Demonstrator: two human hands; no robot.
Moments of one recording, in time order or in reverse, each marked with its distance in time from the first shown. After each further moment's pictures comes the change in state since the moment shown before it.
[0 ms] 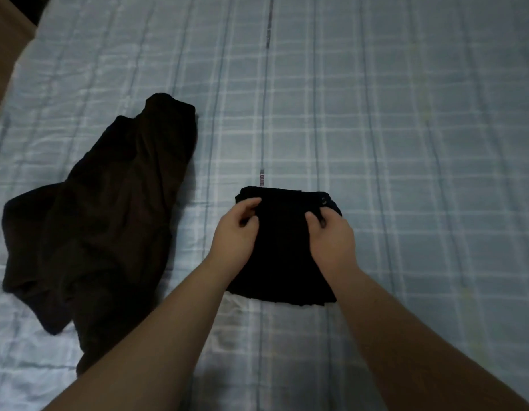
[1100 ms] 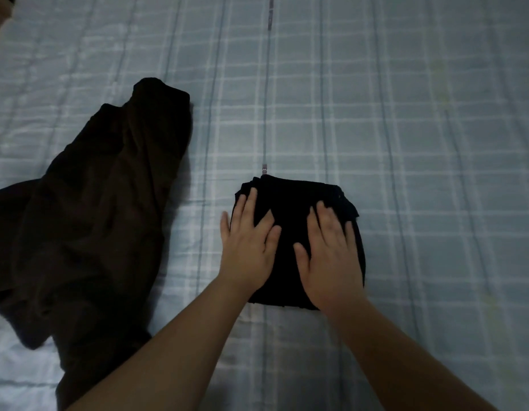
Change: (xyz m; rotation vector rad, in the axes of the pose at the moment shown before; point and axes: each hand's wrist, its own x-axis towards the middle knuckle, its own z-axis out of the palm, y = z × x) left_hand 0.018 -0.066 0.029 0.702 0.042 0.425; right_hand -0.017 0.049 0.030 -0.659 0.021 -0.503
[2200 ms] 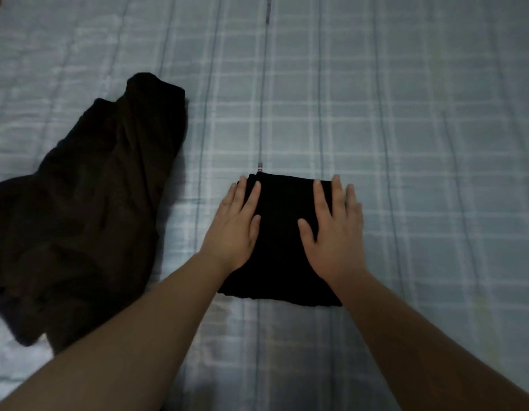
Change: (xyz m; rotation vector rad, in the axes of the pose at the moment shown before) left_hand 0.031 -0.031 -0.010 0.056 -0.200 0.079; right_hand 0.040 0.024 -0.008 -0.001 -0.004 0.073
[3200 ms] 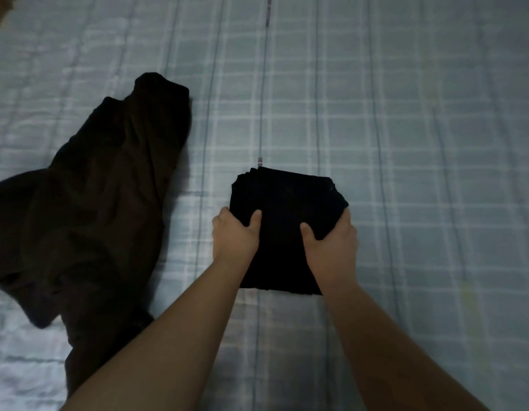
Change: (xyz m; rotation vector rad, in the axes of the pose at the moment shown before) left_hand -0.019 0.045 -0.002 -0.488 0.153 -0.761; right_hand -0.035 -0.022 -0.008 0.526 -0.002 0.566
